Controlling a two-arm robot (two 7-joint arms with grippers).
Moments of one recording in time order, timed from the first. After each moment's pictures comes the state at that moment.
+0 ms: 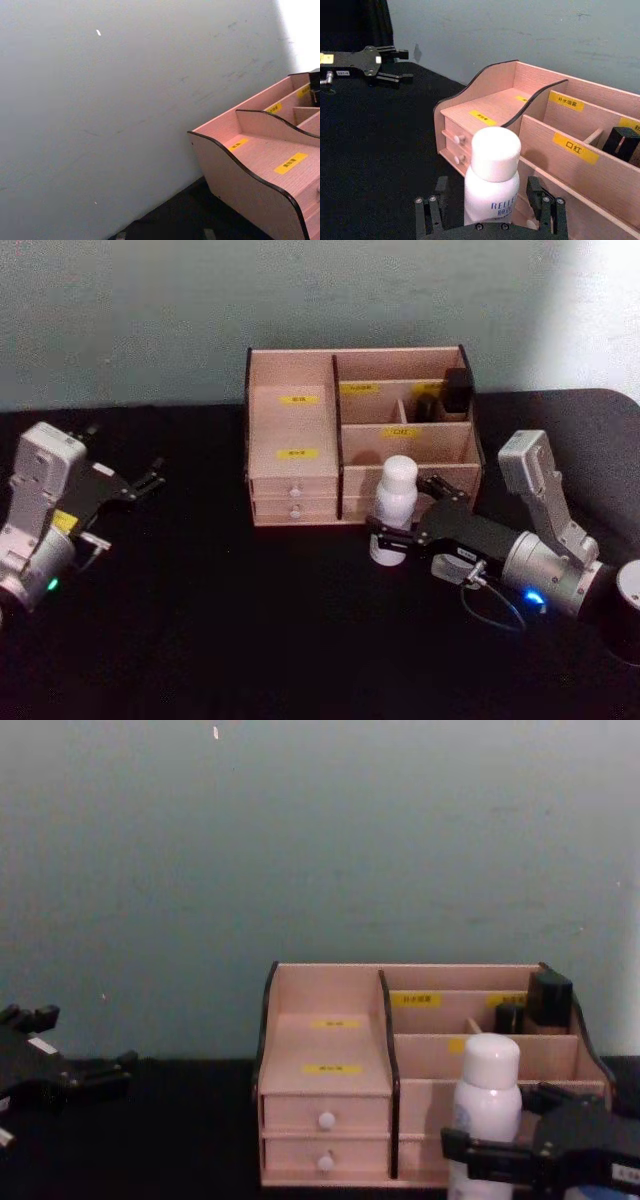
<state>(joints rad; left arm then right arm) -0.20 0.60 0.45 -1.41 -0.25 -0.12 0.03 0.25 0.45 -0.43 -1.32 0.38 -0.08 0.54</state>
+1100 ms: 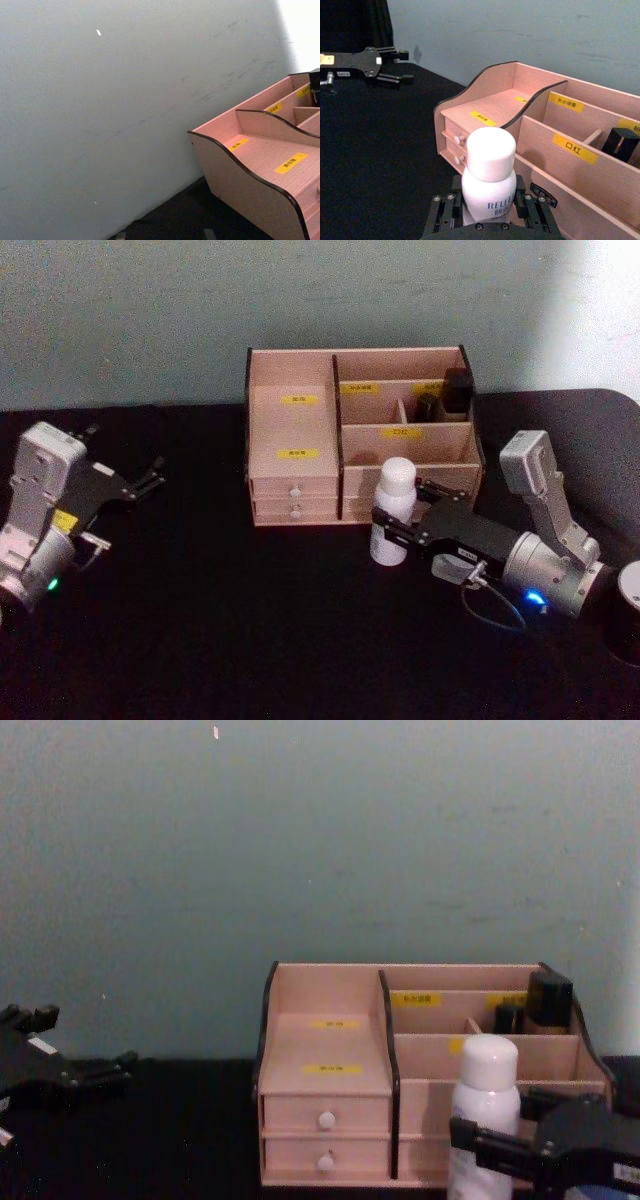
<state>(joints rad) -0.20 0.60 0.45 -1.41 -0.25 -0.12 0.03 0.25 0.45 -0.43 -1.33 0.38 -0.08 0.54</state>
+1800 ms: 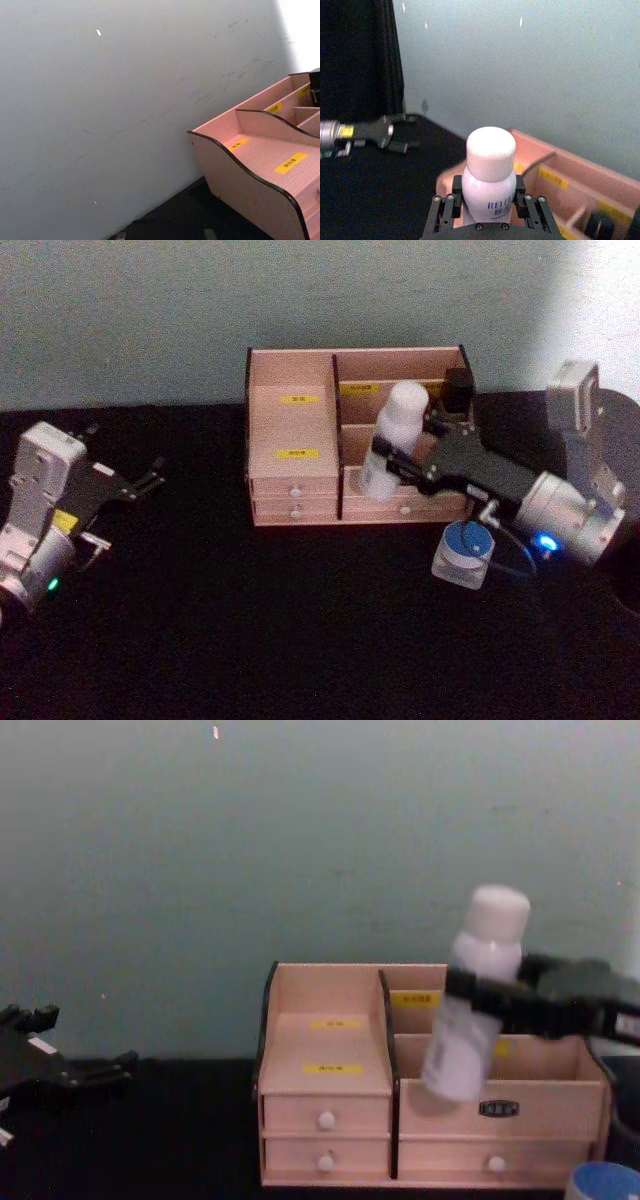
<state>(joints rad) -0.20 0.60 0.45 -1.41 -0.25 -0.12 0.03 0.29 0.45 -0.38 -1.42 0.48 -0.09 0.59</state>
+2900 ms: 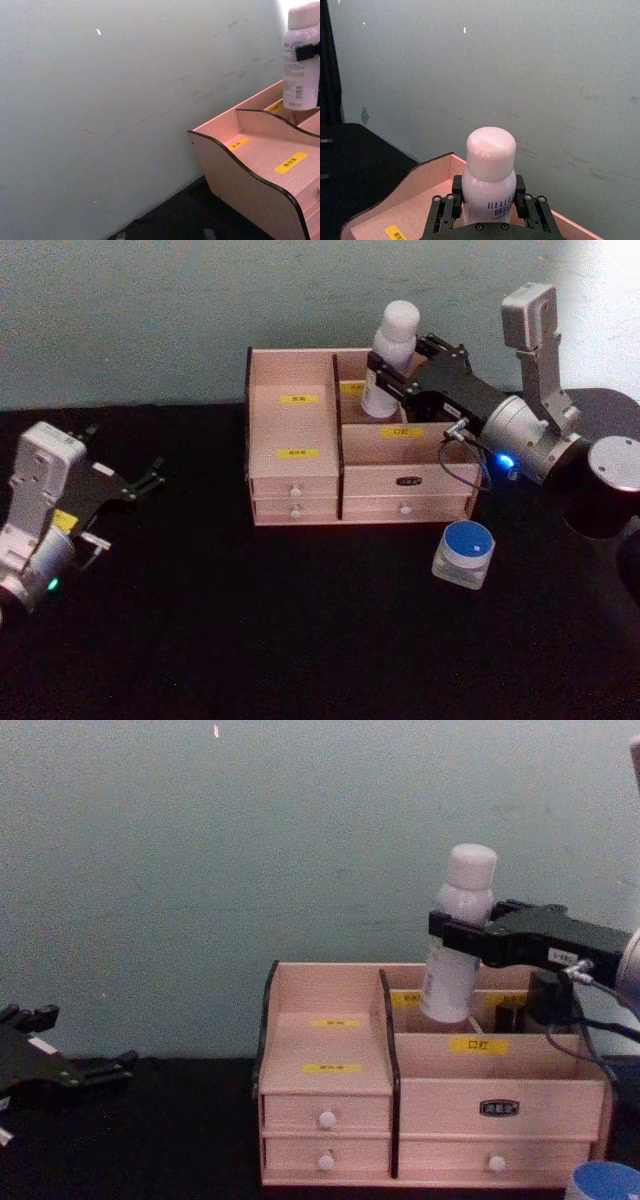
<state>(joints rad) -0.20 0.60 0.45 -1.41 -0.25 -0.12 0.03 0.54 0.29 -0.38 -1.11 0.34 -0.15 0.48</state>
